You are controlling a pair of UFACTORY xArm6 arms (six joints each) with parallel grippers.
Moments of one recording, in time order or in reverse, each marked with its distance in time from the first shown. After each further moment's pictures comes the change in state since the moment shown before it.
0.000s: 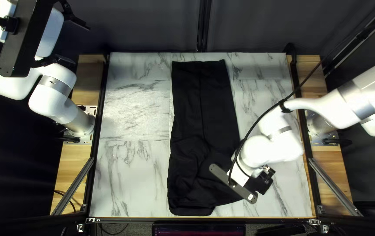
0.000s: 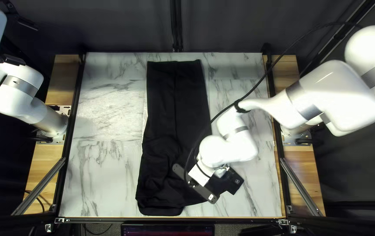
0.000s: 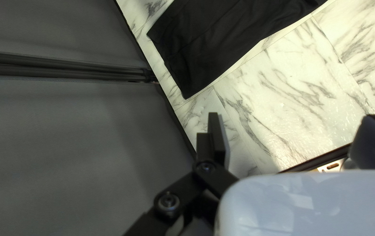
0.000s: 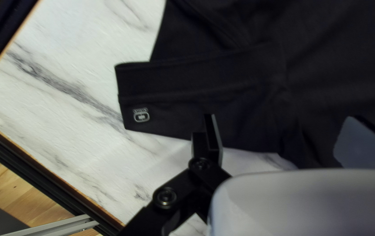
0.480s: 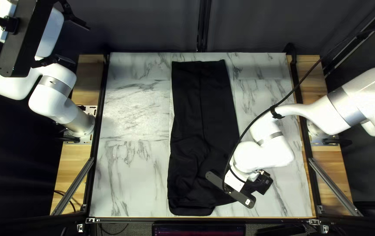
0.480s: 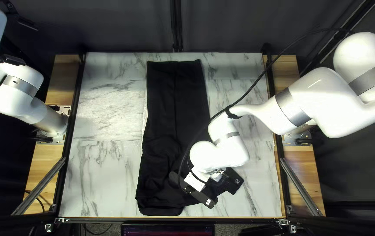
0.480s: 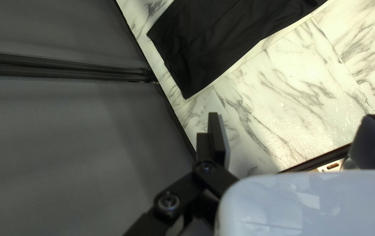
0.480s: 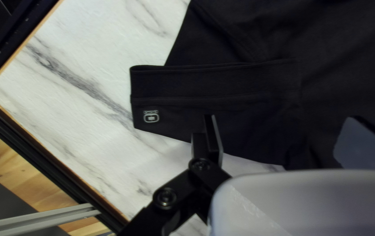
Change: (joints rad) left arm 0.000 0.000 0.000 0.000 0.000 0.000; right arm -0.010 0.049 -0.020 -0.025 -0.021 -0.116
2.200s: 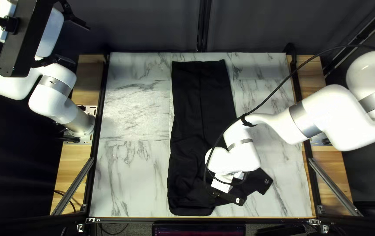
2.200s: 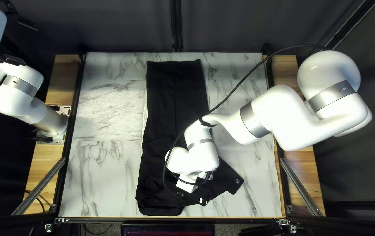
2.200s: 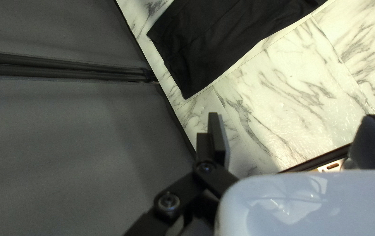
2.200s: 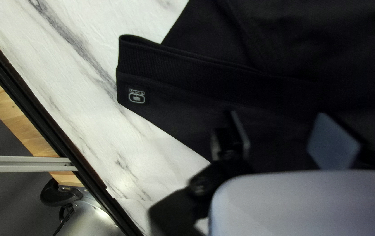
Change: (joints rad) left arm 0.000 0.000 0.000 0.000 0.000 0.000; right arm -0.056 0.247 -0.237 0.077 0.231 -0.212
